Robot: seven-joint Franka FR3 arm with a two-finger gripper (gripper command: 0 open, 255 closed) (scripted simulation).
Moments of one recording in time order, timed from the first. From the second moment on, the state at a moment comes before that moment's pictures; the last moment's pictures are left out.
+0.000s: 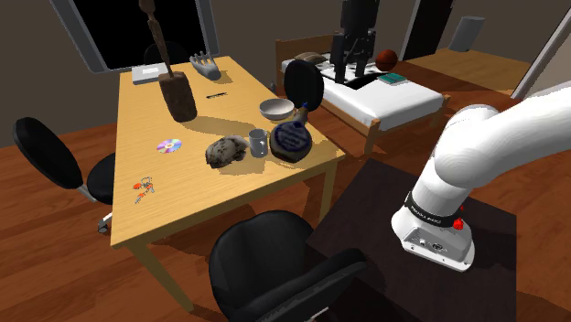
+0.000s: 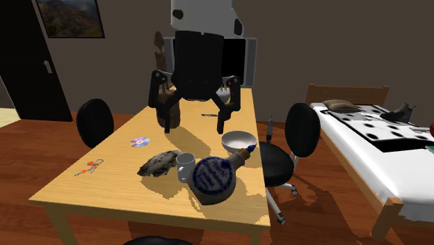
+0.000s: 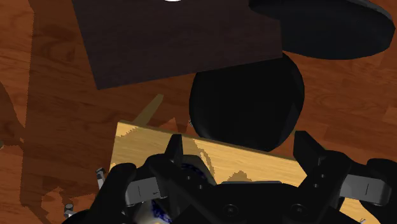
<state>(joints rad) -0.01 -0.78 -0.01 -2.39 0.11 1.52 0.10</state>
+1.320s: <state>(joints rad) 0.01 -0.12 0.04 -2.19 0.07 1.95 0.10</state>
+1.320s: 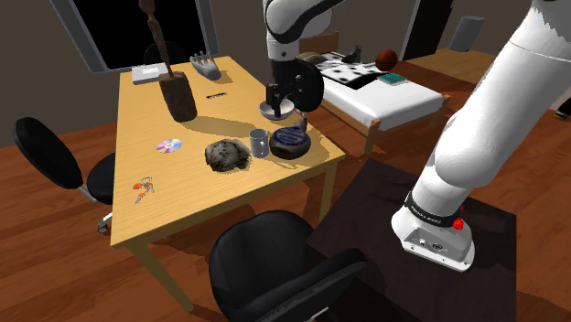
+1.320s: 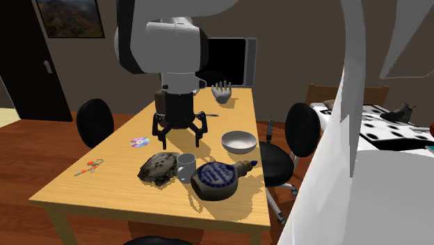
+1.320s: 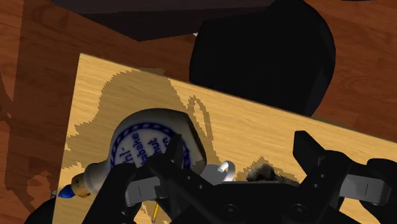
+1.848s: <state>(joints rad) 0.01 0.20 0.04 -1.97 0.03 2.03 0.12</state>
